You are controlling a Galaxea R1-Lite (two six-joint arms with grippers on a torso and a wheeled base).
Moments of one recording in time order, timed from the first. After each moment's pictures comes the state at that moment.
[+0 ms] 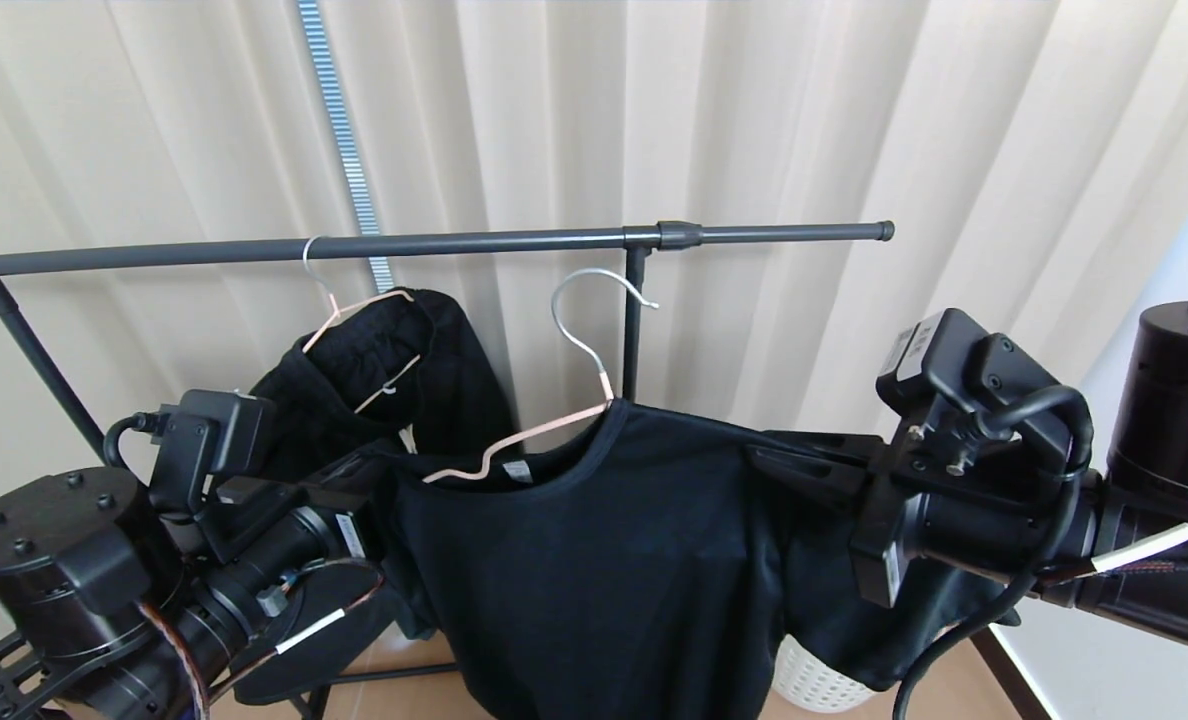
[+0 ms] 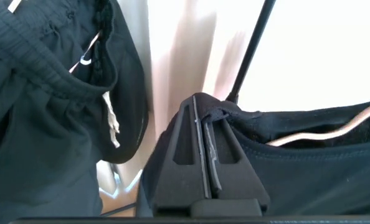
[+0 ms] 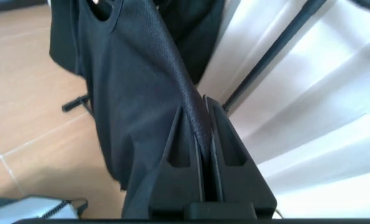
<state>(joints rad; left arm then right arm) -0.45 1.65 -0.21 -1.38 0.18 -0.07 0.71 1.46 -0.69 -0.52 0.07 -0.31</state>
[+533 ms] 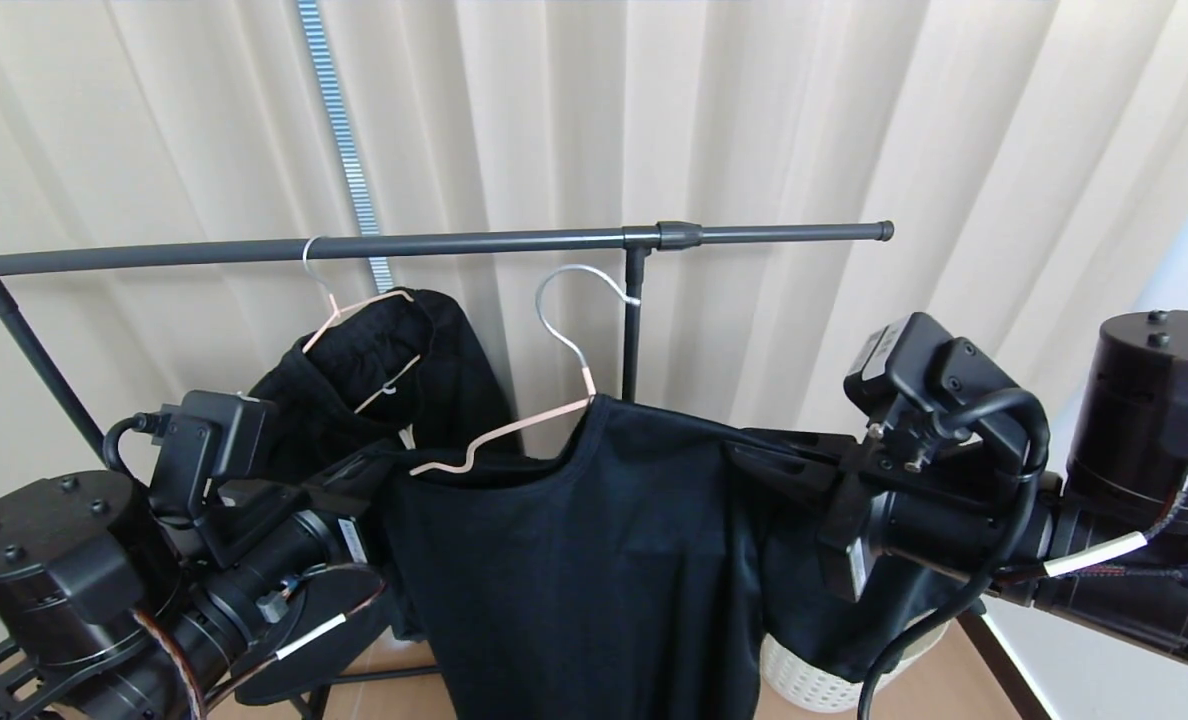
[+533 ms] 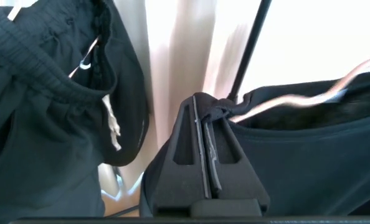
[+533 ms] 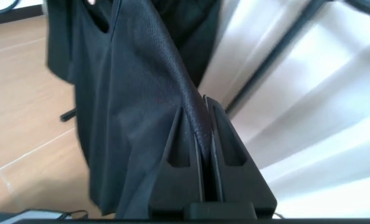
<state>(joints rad) -0.47 1.64 -0.20 -1.38 0.18 -0.05 0.74 1.51 -0.68 -0.59 0.03 -0.29</state>
